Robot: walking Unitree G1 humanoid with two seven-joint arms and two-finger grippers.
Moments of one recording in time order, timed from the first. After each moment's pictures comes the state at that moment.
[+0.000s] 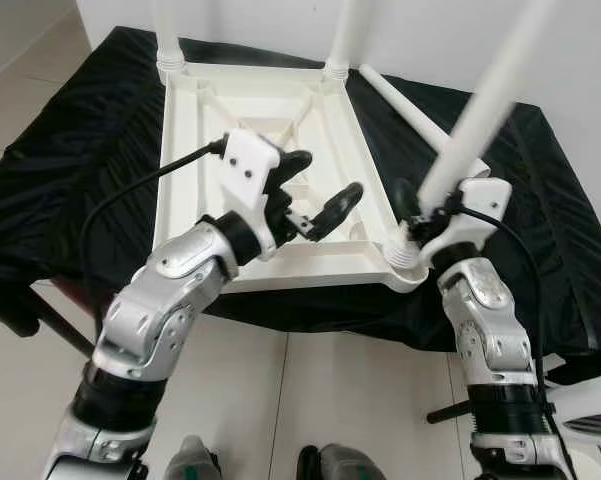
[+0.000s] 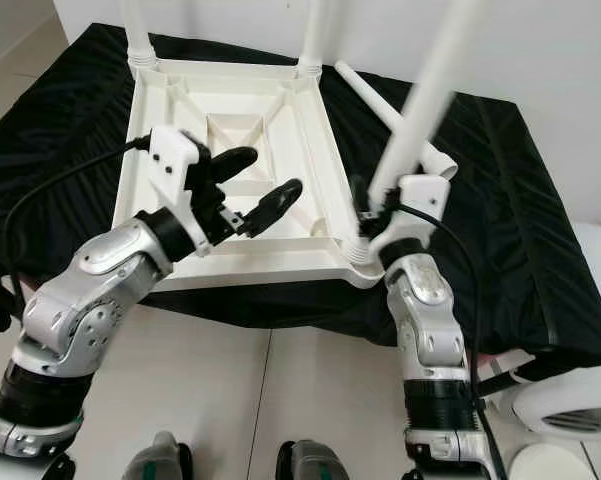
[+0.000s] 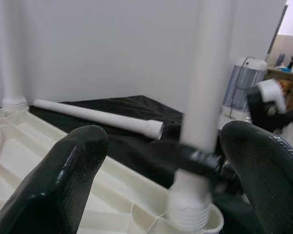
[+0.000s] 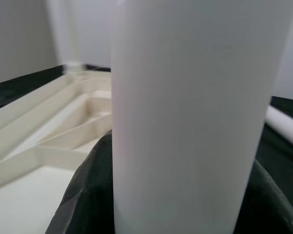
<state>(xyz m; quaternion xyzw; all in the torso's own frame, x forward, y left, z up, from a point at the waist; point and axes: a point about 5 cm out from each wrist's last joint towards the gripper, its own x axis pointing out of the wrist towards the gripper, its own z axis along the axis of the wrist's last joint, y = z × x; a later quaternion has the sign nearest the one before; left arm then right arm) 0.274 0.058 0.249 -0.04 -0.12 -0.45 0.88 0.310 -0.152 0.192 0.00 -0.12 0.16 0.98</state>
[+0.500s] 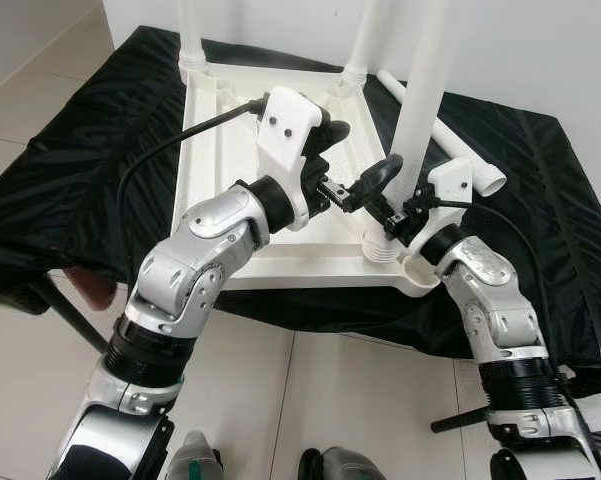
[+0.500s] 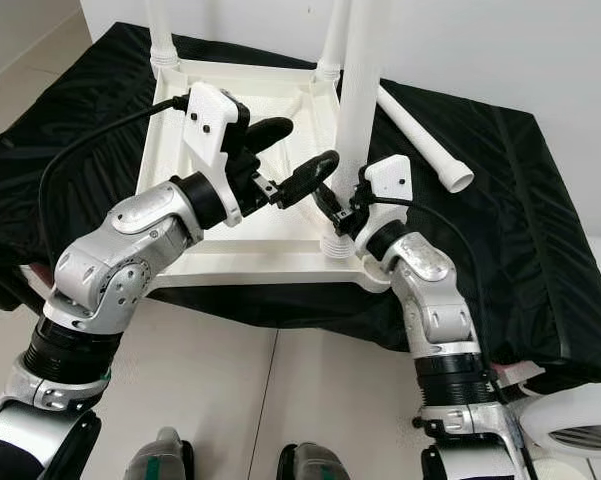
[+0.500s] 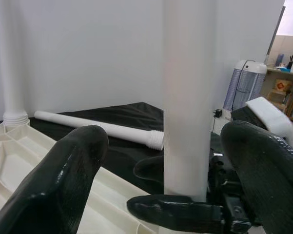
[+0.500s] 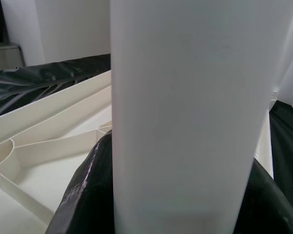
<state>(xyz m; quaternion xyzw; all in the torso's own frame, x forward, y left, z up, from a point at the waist) 0.291 0.038 0.266 -0.03 -0.12 -0.47 0.87 0.316 -0.147 0.200 -0.06 -0.11 0.29 0.95</state>
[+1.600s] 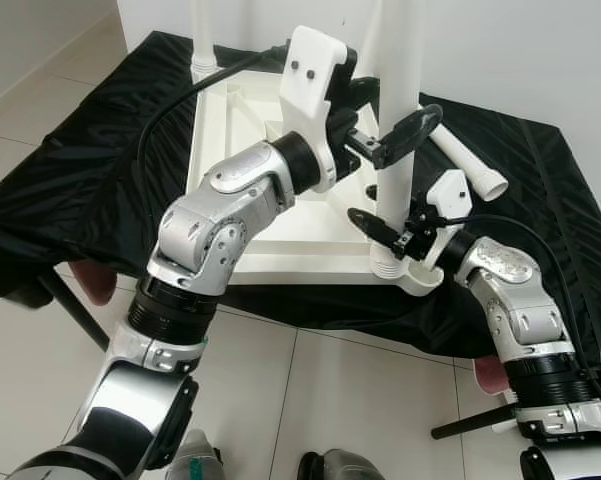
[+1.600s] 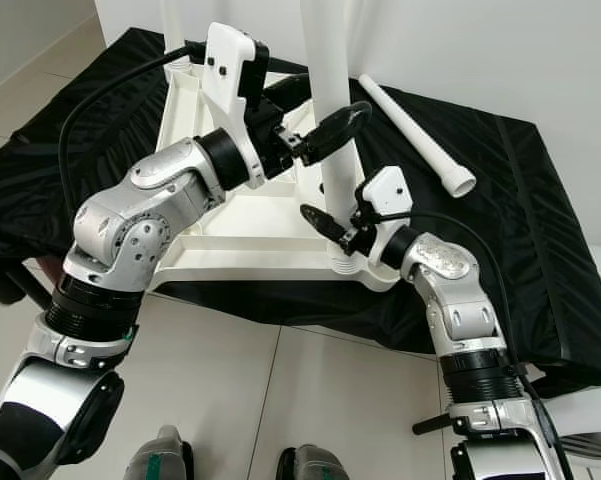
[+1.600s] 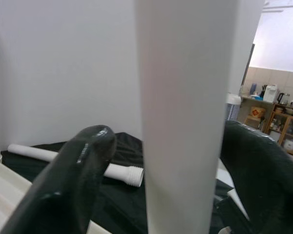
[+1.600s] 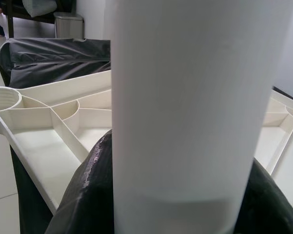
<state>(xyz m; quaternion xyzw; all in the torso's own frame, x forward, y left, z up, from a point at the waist) 0.297 0.019 0.301 -0.08 -0.15 -0.51 0.85 0.311 -0.156 0.197 -0.13 -0.09 0.40 0.90</state>
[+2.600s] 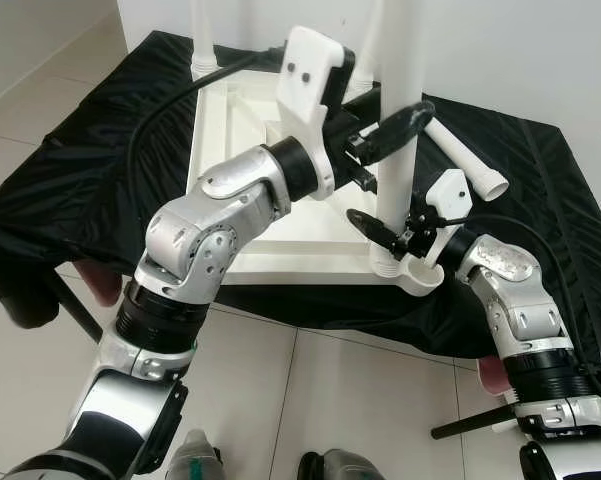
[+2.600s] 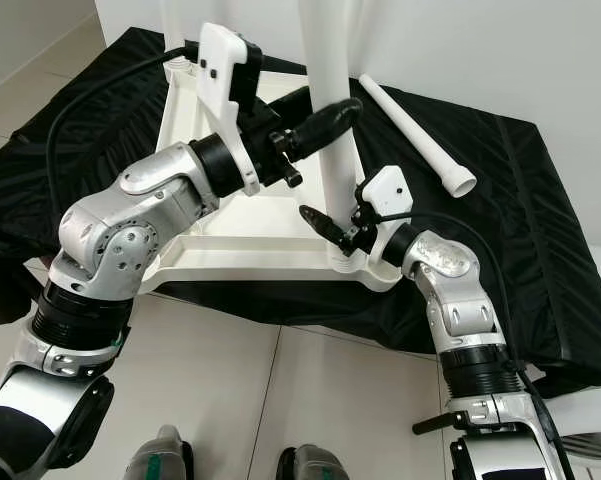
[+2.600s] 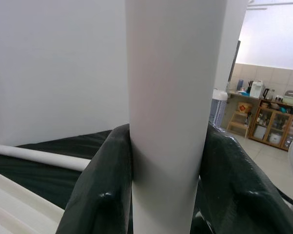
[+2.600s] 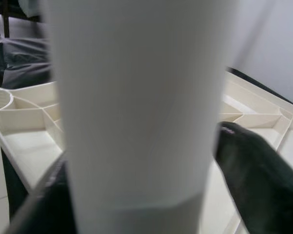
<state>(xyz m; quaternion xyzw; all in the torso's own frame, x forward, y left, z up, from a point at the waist) 0.286 0.018 0.298 -0.07 -0.14 -0.53 0.83 0.316 -0.160 0.199 -0.13 -0.09 0.39 0.91</state>
